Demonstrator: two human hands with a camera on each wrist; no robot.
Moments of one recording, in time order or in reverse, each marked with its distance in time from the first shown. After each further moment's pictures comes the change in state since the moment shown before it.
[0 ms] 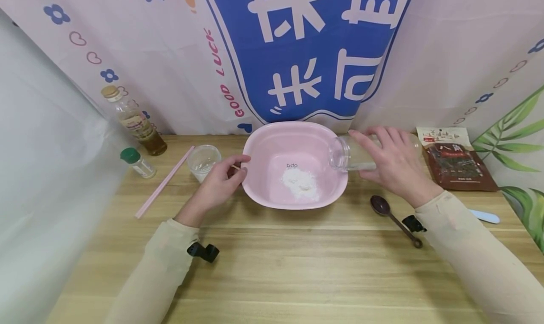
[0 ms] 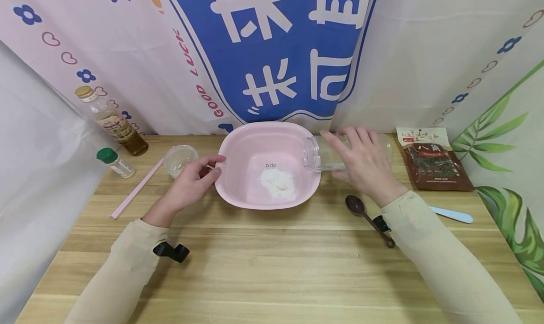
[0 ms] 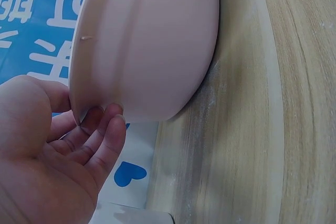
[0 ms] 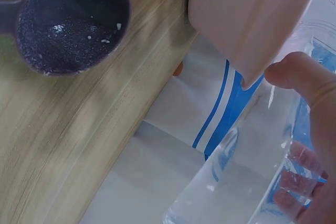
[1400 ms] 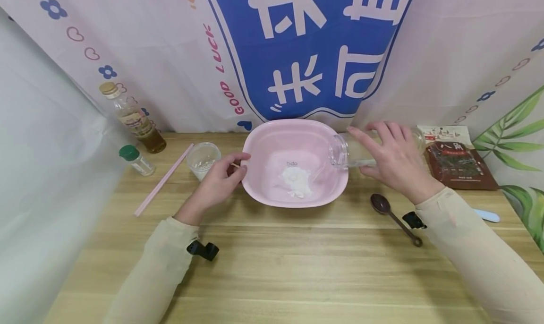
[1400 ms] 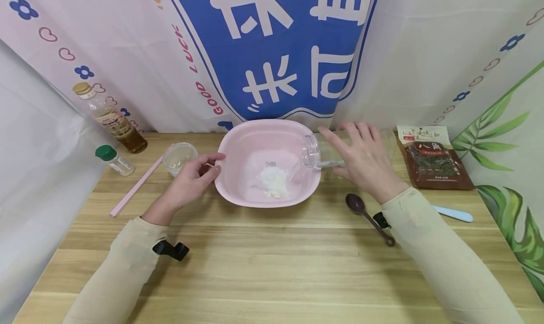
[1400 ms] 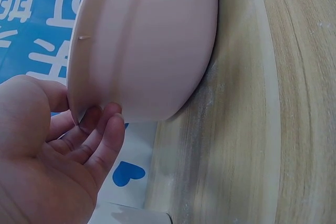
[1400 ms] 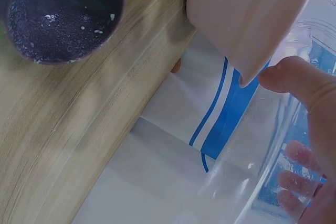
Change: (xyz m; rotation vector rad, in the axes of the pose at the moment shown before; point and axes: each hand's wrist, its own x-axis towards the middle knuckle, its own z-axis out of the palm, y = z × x) left_hand 0.000 -0.002 0.001 -0.021 -0.001 0.021; right_hand 0.004 0.001 -0.003 -0.038 -0.013 -0.019
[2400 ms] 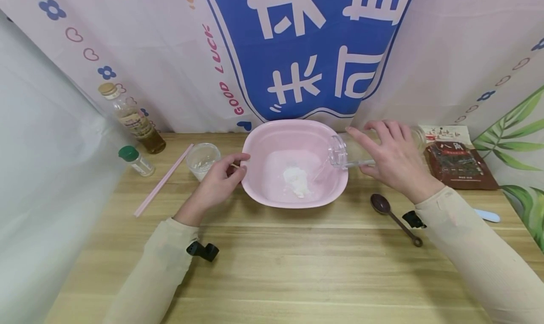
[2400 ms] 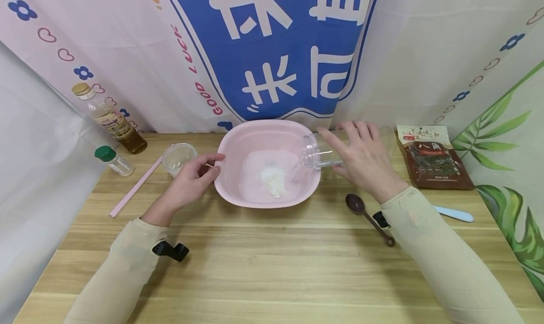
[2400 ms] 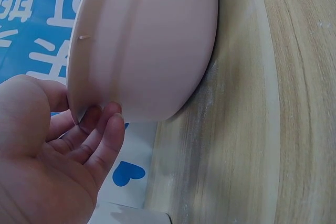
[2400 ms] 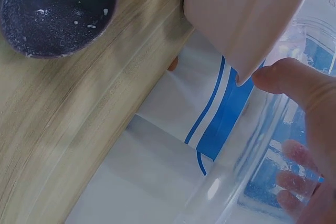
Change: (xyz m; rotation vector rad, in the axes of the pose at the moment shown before) left_hand 0.000 0.000 0.001 -0.007 0.010 -0.020; right_hand 0.003 0.000 -0.003 -0.003 -0.048 0.003
